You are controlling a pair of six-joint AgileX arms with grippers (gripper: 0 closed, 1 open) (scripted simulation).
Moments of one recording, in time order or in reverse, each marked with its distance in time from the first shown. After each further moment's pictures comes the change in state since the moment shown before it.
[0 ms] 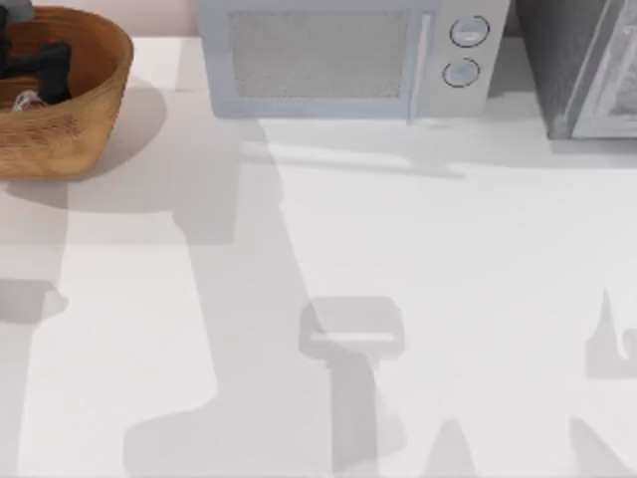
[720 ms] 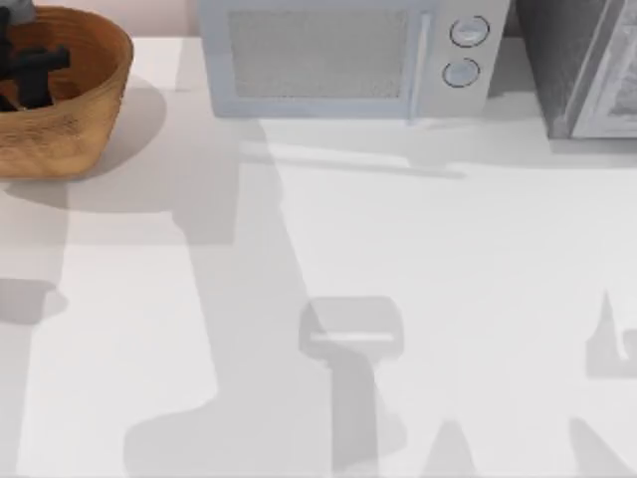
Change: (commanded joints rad) left arm 0.000 0.000 0.000 0.000 0.000 0.000; right arm 0.000 0.000 0.000 0.000 0.000 0.000
